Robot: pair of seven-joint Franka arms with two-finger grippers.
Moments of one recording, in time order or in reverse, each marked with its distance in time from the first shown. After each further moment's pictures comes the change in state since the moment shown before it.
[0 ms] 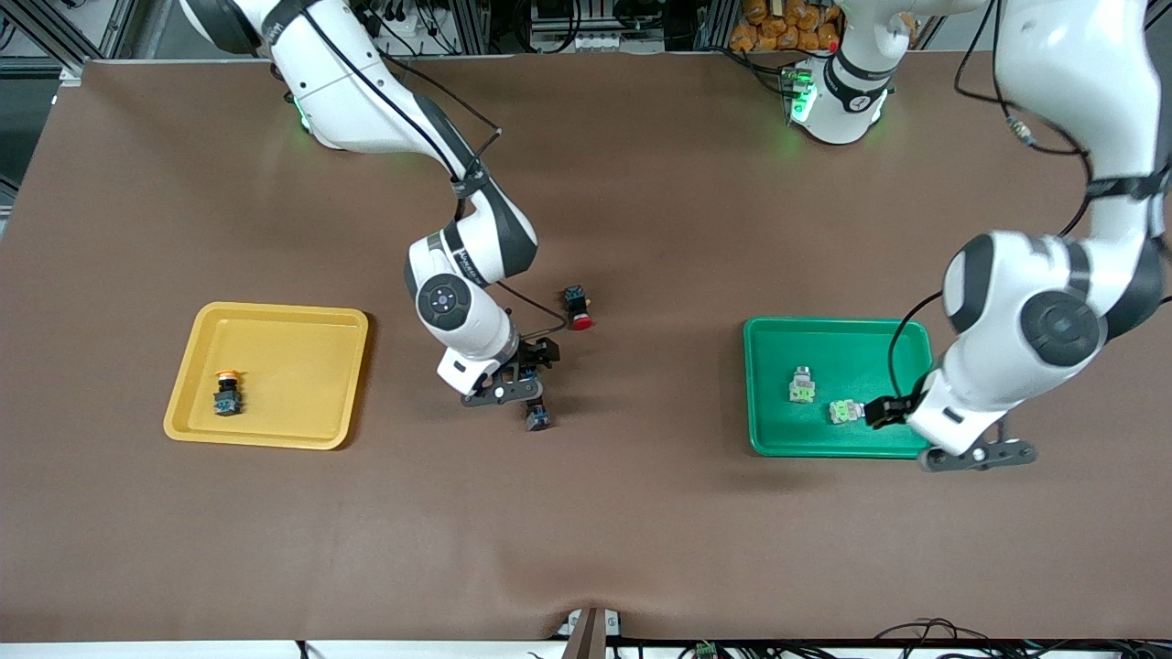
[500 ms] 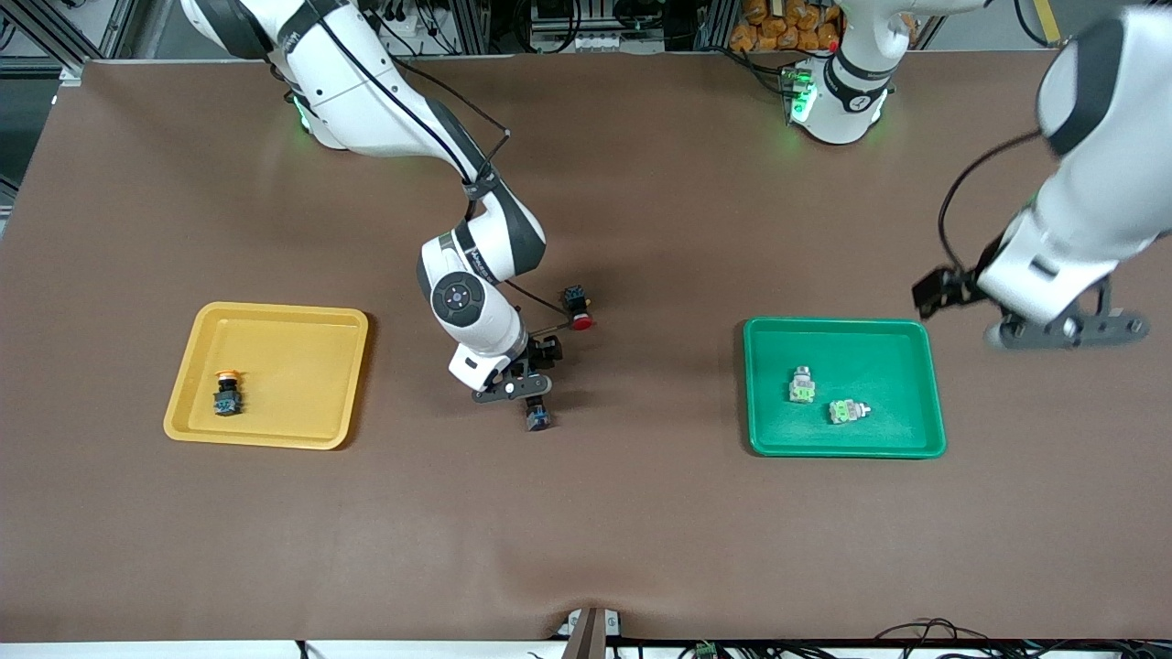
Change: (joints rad) left arm -0.007 -0.324 -0.028 -0.005 -0.065 -0.366 0.087; right arm 0.010 0.019 0.000 -0.002 0.000 0.010 0.001
